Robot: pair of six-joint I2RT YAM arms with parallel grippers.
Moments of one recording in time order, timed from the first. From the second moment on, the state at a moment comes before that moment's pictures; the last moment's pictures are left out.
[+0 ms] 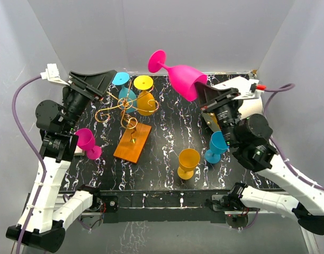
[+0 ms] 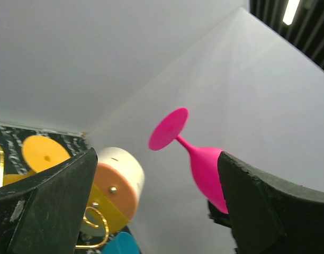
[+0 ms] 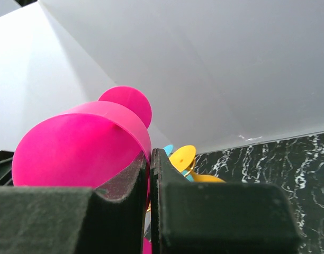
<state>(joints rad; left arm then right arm) -0.23 0.88 1.18 0.05 0.27 -0.99 0.90 0.84 1.11 0.16 0.57 0.52</state>
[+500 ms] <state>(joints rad) -0.26 0.96 1.14 0.17 0.31 -1.42 0.90 1.02 1.07 0.50 0.46 0.59</state>
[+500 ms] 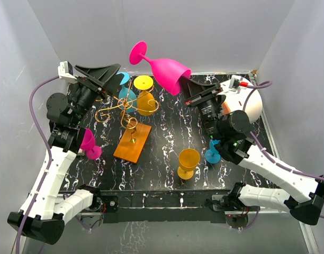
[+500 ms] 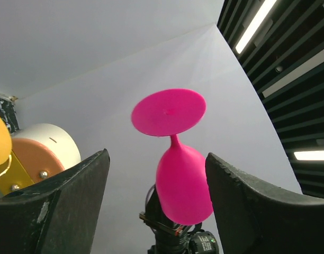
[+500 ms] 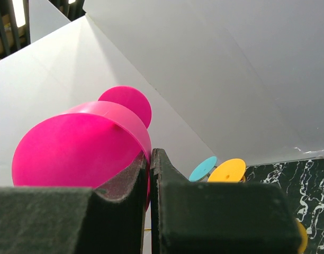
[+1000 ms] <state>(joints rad) -0.47 1.09 1.15 0.35 0.21 -1.43 0.90 1.05 1.05 0.59 0.44 0.65</state>
